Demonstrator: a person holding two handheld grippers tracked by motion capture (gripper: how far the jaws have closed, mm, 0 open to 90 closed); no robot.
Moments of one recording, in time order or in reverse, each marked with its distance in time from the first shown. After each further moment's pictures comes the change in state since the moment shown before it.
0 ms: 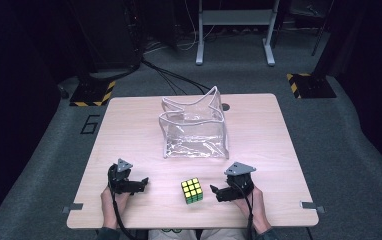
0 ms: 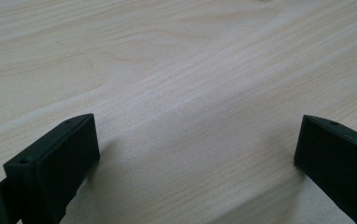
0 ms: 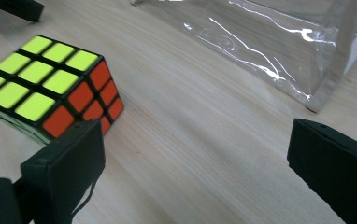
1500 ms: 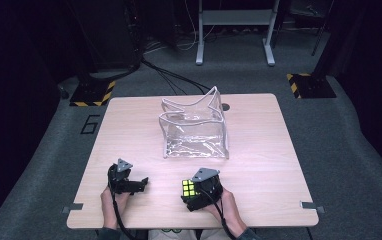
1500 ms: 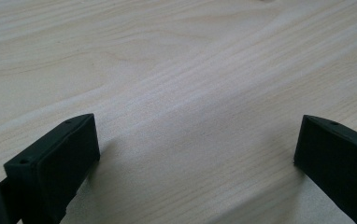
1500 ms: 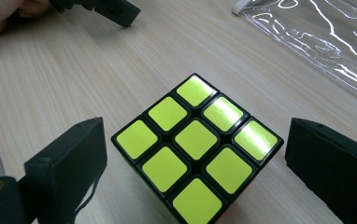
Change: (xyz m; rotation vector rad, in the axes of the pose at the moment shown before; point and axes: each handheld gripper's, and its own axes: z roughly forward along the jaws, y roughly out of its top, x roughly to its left) left arm 0.001 0.000 0.000 0.006 0.002 0.005; right arm 0.072 0.032 0.039 0.074 0.141 -0.092
